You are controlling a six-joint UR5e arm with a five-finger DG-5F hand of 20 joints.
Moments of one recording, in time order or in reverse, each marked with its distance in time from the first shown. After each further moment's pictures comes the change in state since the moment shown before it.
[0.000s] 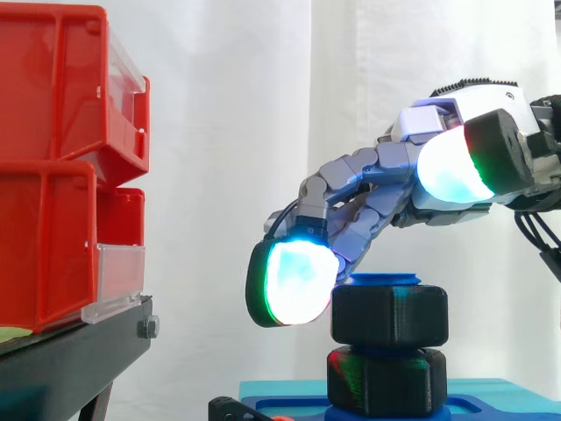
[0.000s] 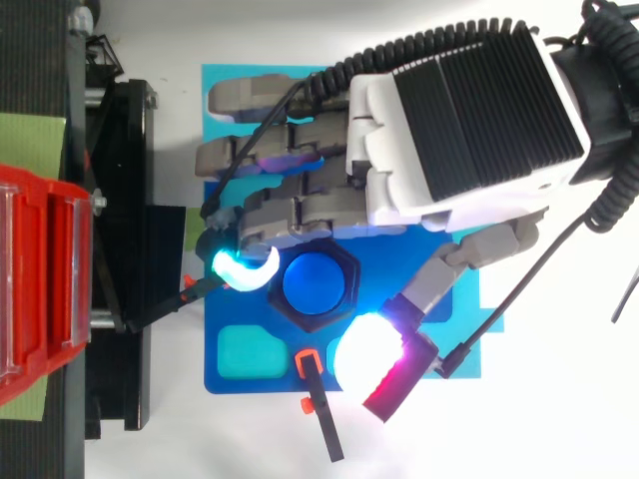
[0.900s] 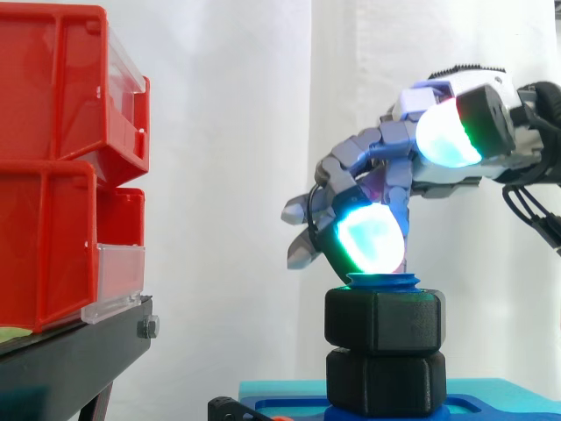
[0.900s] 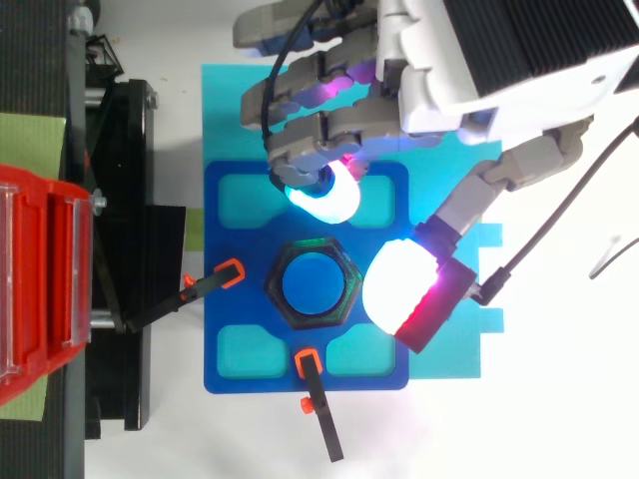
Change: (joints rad) arm -0.065 0.002 0.070 -0.063 -0.077 -0.006
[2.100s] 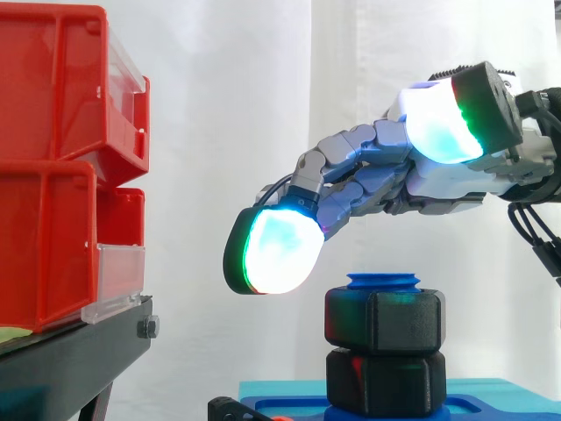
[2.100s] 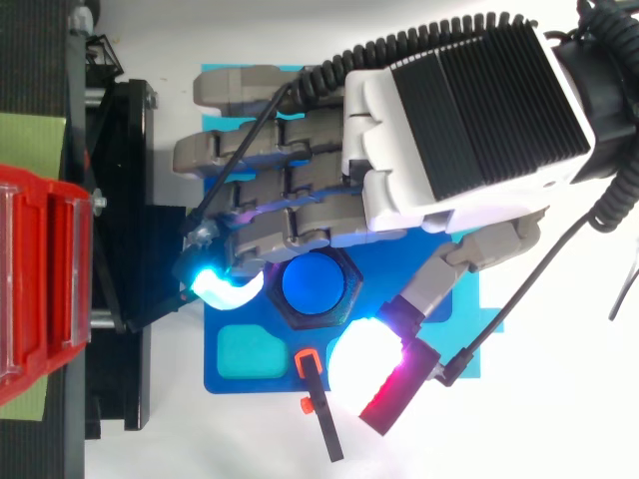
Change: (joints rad) arm 0.066 -0.002 -0.070 0.106 0.067 0.023
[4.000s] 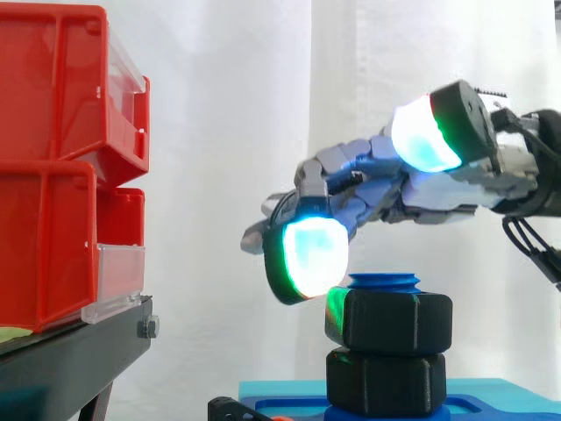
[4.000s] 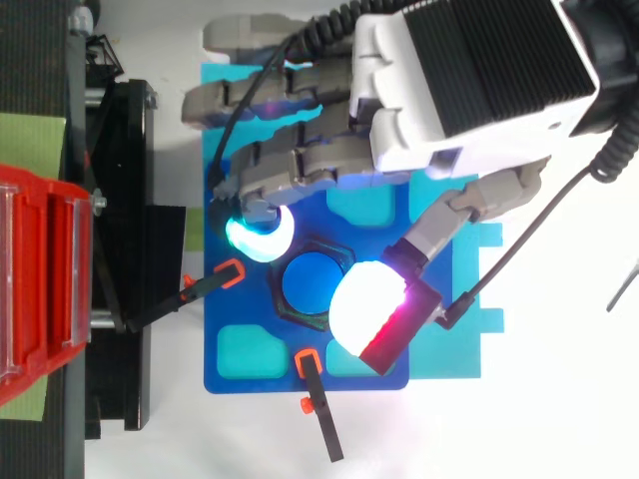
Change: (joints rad) arm -0.034 0.001 -0.032 0.073 -0.004 0.015
